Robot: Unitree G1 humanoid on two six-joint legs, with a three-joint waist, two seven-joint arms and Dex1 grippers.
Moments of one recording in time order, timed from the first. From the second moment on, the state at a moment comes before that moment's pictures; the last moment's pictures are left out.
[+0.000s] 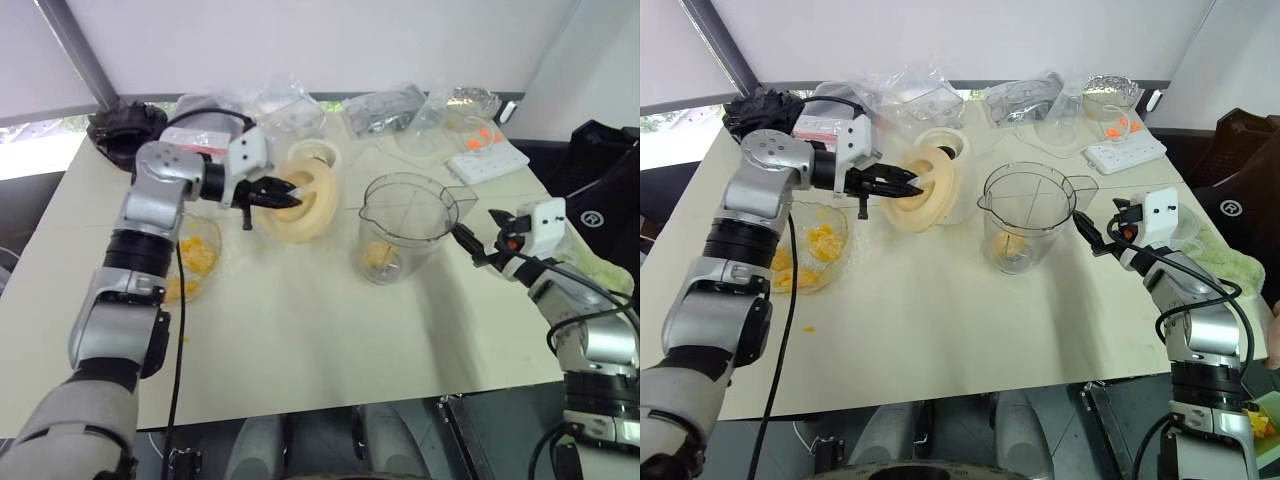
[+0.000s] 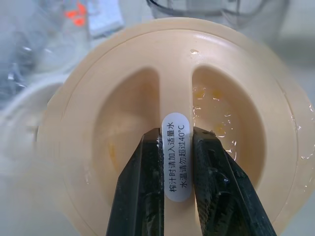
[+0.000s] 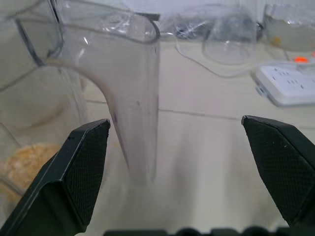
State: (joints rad) left arm -1.00 0.53 -0.10 0.50 -0.04 0.16 -1.35; right arm -0.30 -0.57 -0.26 0.08 0.41 0.36 0.54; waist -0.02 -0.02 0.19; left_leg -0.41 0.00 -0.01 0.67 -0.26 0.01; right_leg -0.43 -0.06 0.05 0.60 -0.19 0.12
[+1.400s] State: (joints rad) left arm -1.23 0.47 -0.10 0.47 -0.21 0.32 -1.27; right arm -0.41 -0.26 -0.14 0.10 0.24 0.34 0.27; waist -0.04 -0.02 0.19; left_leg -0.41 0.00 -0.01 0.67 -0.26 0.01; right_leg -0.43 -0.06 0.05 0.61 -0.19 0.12
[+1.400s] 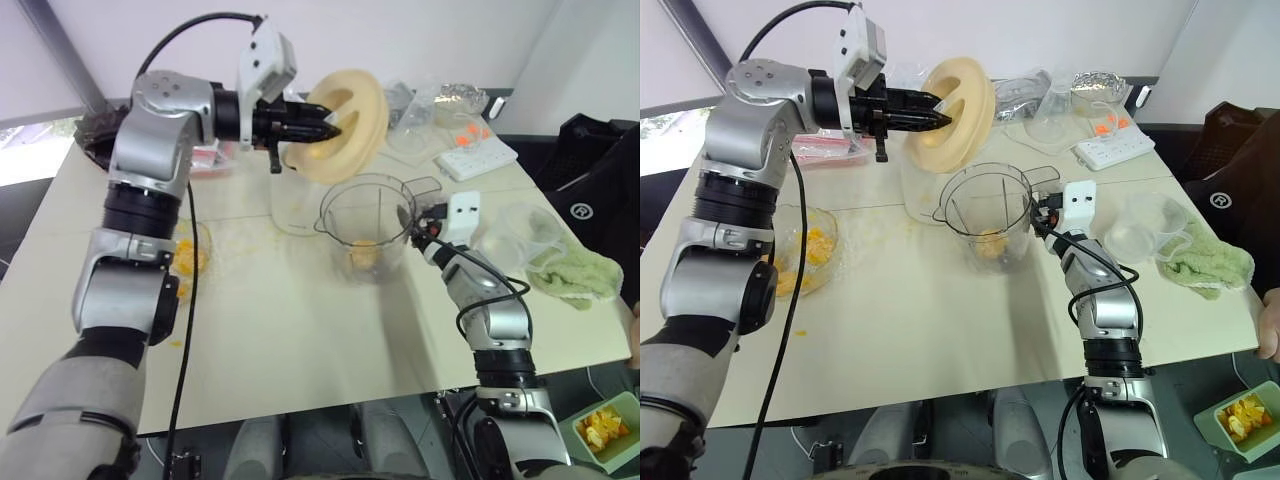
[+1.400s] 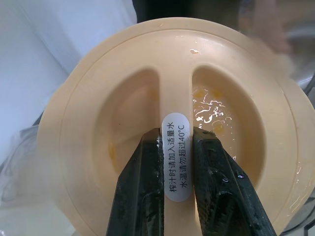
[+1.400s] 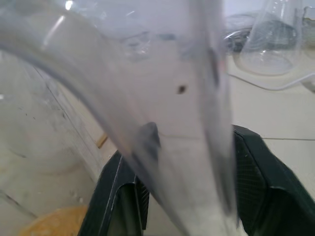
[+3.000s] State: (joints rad) left arm -1.38 0.60 -0.14 0.35 -0.32 0.52 -1.59; right arm -0.38 -0.20 0.16 -0.08 0.08 0.45 0.33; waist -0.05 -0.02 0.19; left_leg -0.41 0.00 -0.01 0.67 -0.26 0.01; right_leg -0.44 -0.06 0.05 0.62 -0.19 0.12
